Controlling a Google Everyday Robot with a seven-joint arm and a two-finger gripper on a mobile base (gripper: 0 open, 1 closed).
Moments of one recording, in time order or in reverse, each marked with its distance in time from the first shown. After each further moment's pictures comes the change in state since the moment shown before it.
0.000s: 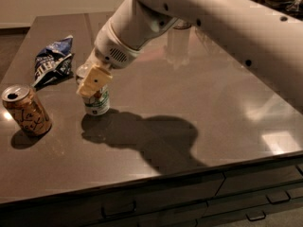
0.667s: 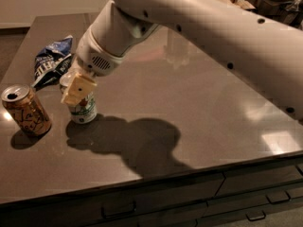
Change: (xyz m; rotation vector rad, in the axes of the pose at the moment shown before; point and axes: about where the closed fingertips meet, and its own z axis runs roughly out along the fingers) arm -0.022 0.021 0.028 -0.050 -0.003 -0.057
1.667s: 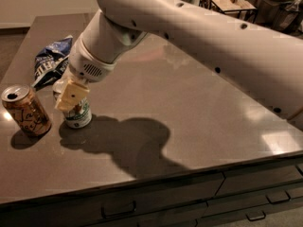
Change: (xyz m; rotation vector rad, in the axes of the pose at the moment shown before) arm -0.004 0.004 0.025 -0.015 0.009 -0.024
